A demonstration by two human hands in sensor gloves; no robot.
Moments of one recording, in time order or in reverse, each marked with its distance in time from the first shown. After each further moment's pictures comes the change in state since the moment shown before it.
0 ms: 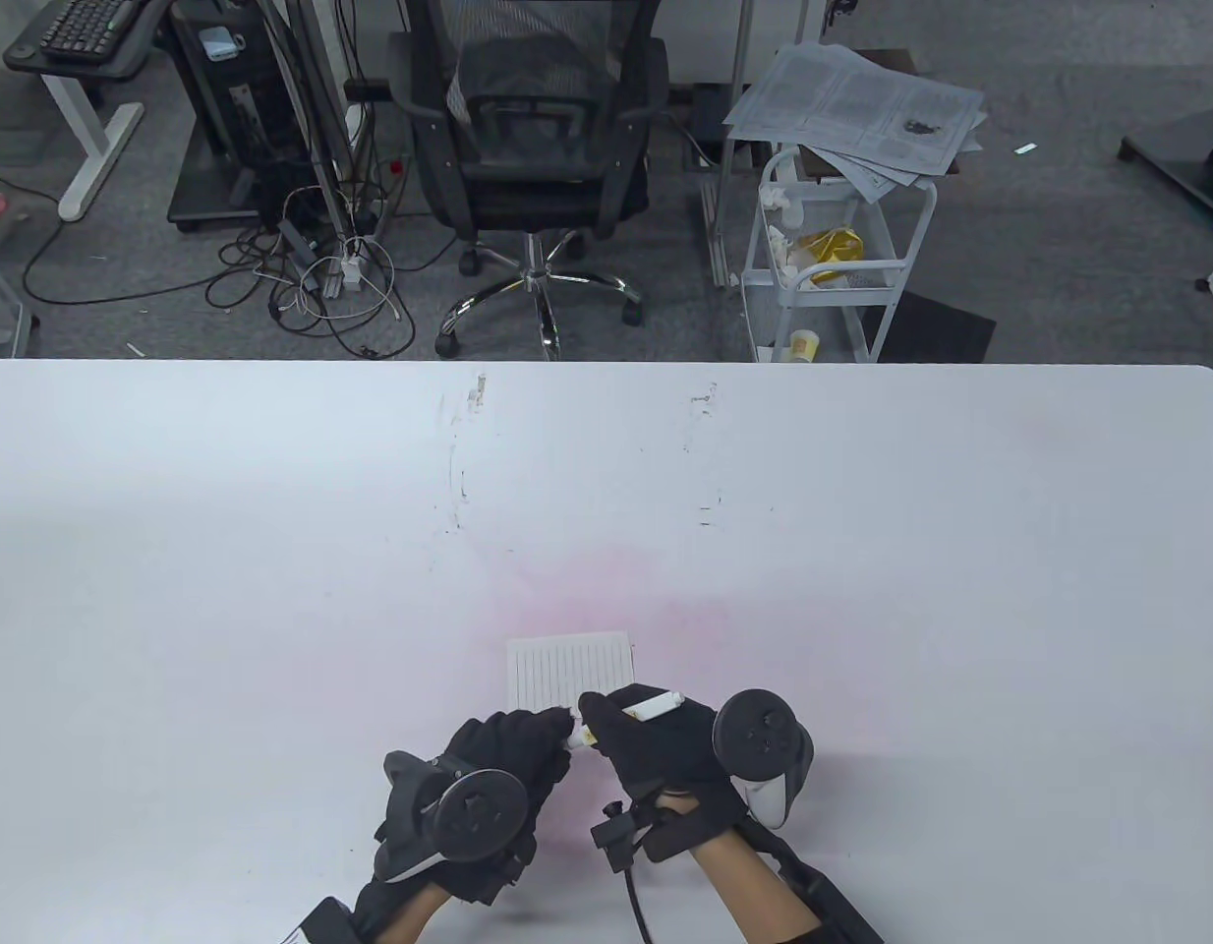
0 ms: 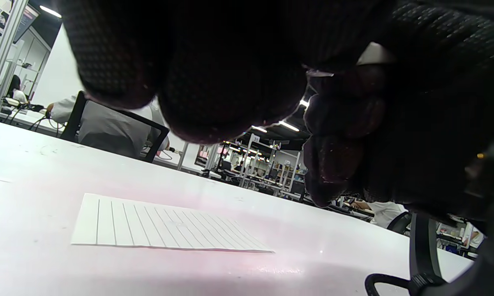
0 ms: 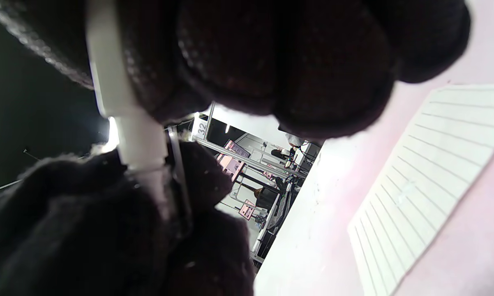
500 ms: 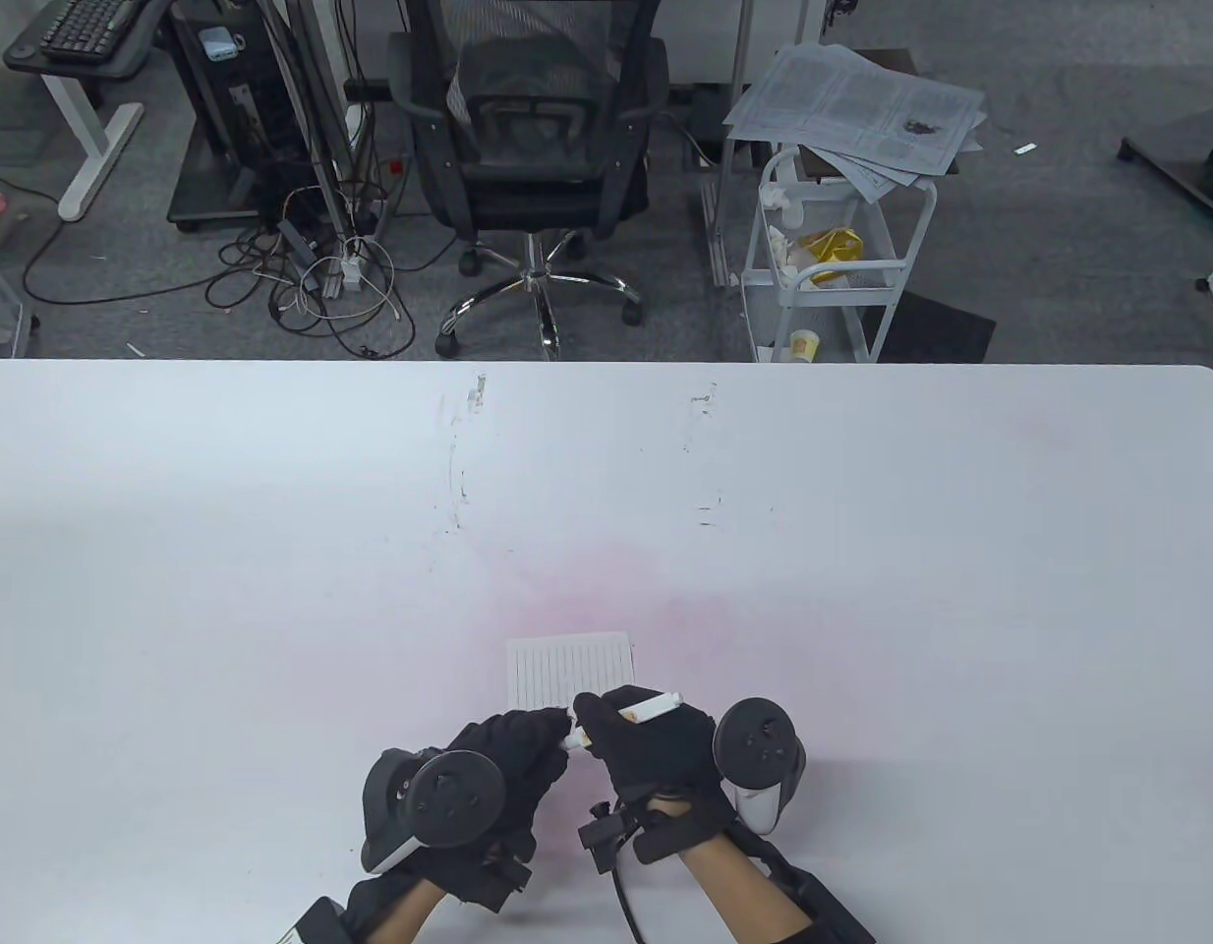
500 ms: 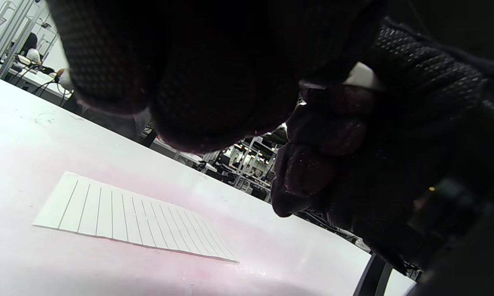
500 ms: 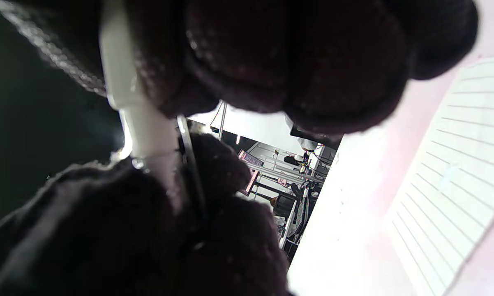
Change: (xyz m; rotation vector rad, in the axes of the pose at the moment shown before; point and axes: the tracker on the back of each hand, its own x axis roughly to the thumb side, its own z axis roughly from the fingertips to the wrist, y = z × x) left_hand -0.007 0.009 -0.002 -0.011 0.046 0.173; right_hand 0.001 0.006 0.004 -0.036 -0.027 -0.094
